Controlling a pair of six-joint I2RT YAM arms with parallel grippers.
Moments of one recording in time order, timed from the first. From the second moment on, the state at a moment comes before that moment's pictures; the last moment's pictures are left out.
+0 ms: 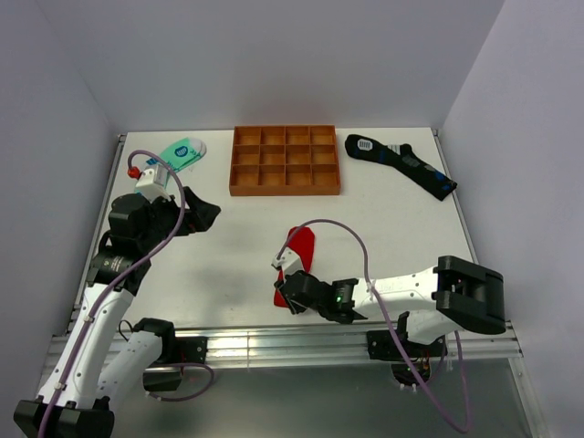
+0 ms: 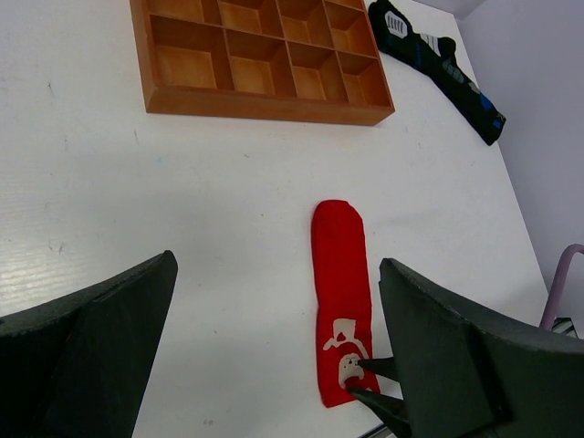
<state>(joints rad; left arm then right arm) -0.19 0.76 0.81 -0.38 0.27 -0.47 1.29 1.40 0.56 0.04 0.37 0.43</state>
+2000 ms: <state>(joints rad) -0.21 0.80 0.81 -0.38 0.27 -0.47 1.36 1.56 0.73 -0.15 0.38 0.36</state>
